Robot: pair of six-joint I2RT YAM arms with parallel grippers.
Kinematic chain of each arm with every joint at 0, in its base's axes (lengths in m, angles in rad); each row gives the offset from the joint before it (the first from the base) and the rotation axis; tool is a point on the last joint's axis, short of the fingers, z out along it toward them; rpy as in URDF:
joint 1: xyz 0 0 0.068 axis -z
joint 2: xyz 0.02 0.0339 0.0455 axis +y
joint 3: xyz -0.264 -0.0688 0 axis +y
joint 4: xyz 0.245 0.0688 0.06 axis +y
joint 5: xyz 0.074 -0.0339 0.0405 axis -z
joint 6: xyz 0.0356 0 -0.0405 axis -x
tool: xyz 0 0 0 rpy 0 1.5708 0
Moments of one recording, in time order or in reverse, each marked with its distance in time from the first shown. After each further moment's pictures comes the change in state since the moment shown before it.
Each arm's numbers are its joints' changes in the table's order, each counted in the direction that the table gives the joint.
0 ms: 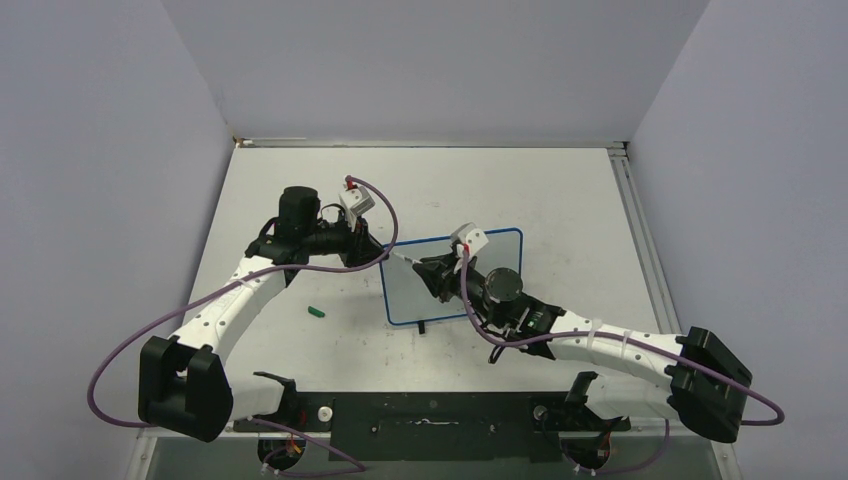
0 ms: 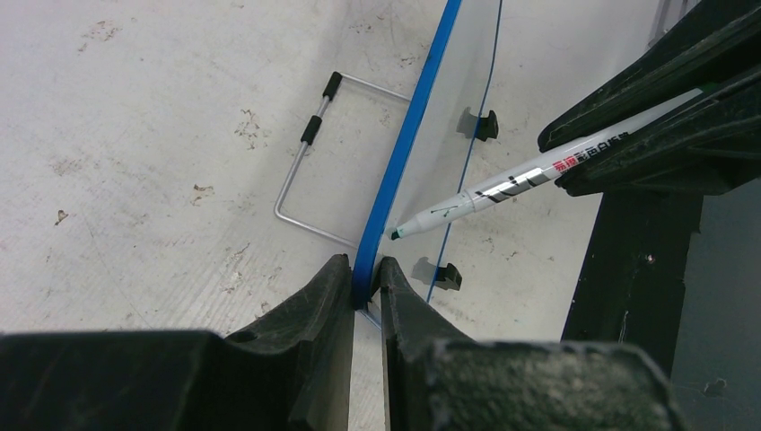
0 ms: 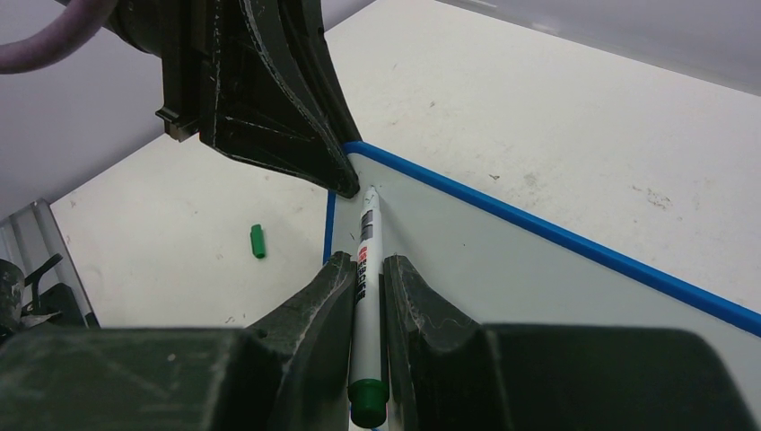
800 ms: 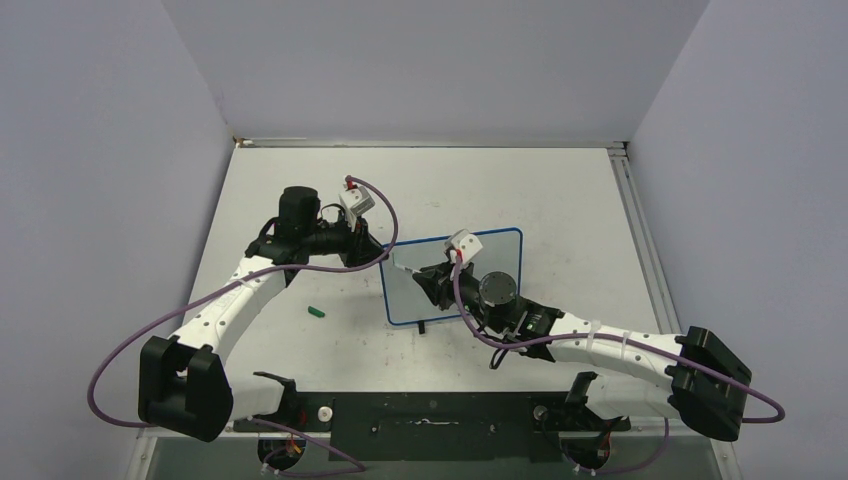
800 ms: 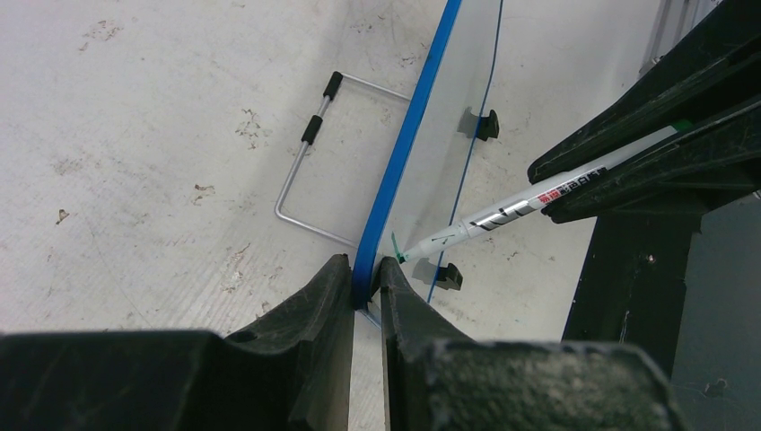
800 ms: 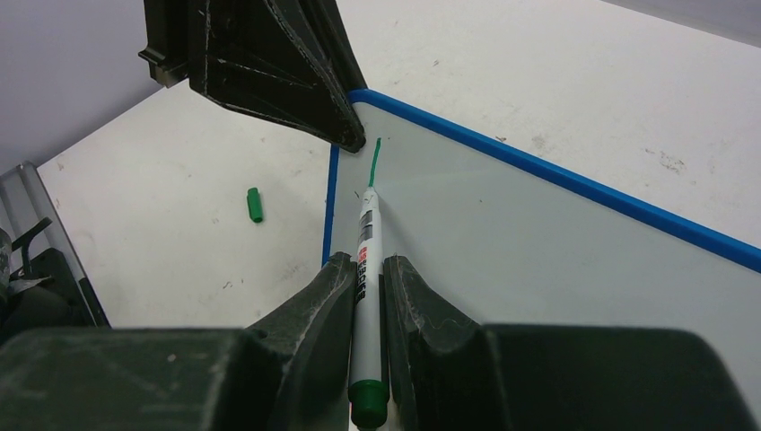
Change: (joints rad) left arm 0.000 0.000 0.000 0.000 -0.001 0.000; right arm -0.026 0.000 0.004 0.075 0.022 -0.005
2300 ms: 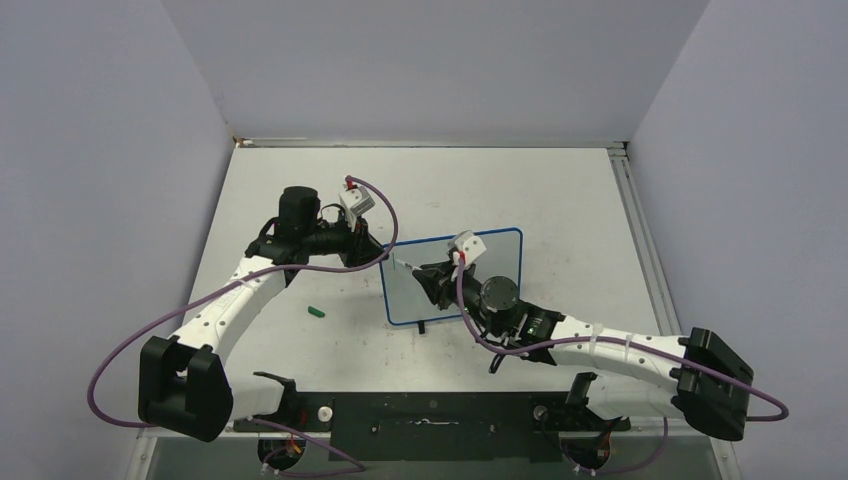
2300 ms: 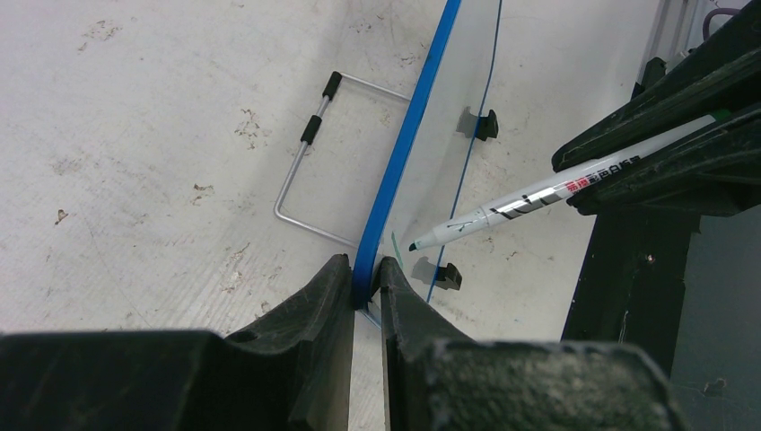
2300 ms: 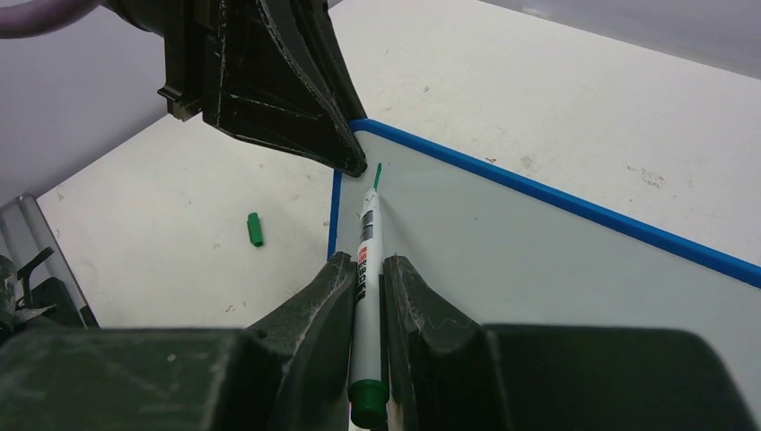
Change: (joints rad) left arm 0.000 0.000 0.000 0.000 0.001 0.000; right arm -0.045 -0.022 0.001 -0.029 0.079 0.004
